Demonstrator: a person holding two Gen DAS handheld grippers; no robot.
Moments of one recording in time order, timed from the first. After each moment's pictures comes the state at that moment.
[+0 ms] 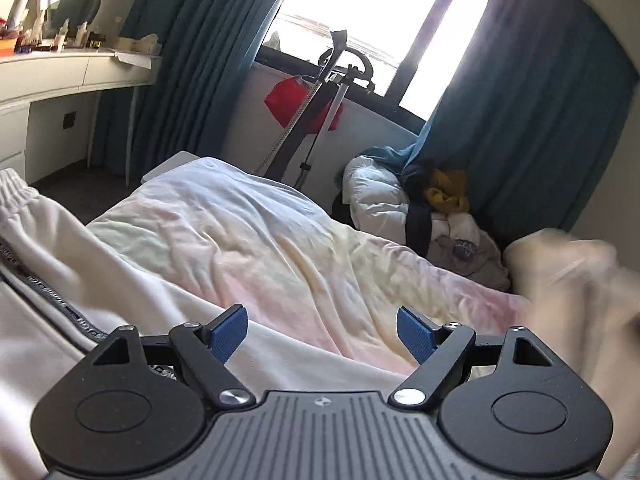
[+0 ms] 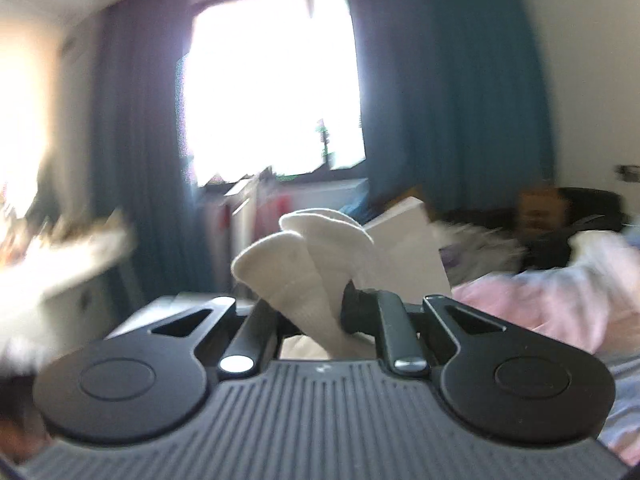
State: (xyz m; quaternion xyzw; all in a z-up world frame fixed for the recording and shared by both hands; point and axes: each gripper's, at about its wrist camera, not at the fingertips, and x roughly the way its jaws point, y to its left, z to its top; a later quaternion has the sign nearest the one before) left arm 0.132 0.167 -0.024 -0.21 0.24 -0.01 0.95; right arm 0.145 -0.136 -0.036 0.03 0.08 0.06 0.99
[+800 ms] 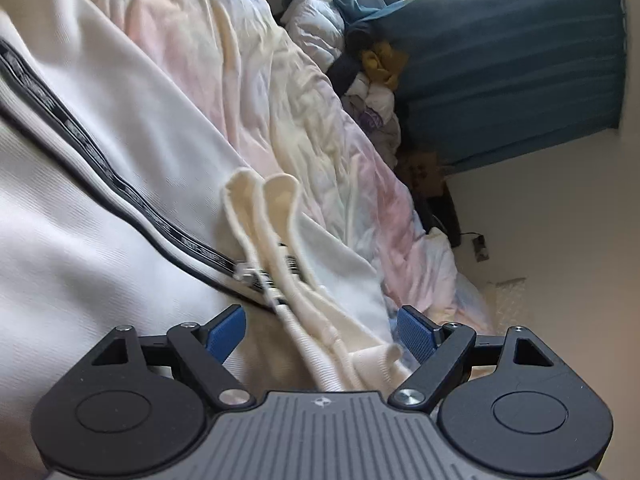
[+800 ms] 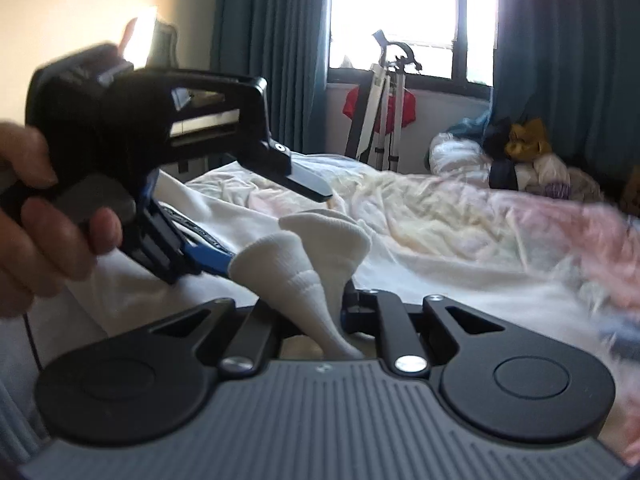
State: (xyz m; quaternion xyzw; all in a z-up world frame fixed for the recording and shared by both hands) left arm 0.140 0.155 -0.103 -0.43 0.42 -0.22 0.77; right arm 0.118 -0.095 -0.137 -0.05 0.19 0.22 0.96
